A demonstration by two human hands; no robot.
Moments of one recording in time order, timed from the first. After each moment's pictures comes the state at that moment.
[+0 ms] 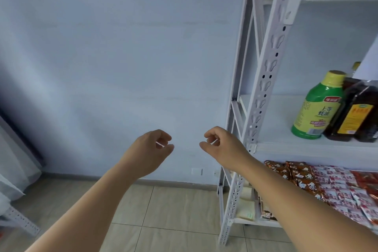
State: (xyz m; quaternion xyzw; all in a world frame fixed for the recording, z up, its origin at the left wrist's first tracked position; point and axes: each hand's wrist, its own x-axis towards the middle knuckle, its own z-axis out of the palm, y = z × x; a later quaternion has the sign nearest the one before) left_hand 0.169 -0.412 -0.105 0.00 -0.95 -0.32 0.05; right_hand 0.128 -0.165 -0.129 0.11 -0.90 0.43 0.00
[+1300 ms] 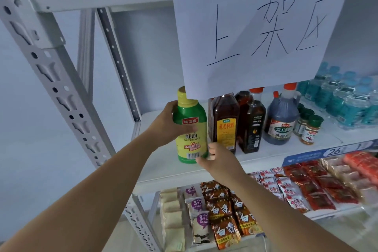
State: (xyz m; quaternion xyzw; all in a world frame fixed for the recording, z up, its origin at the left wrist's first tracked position) left_hand -0.034 0.052 -0.067 -0.14 -0.89 -0.44 -0.05; right_hand 0.039 0.220 -0.167 -0.04 -0.90 0.44 0.02
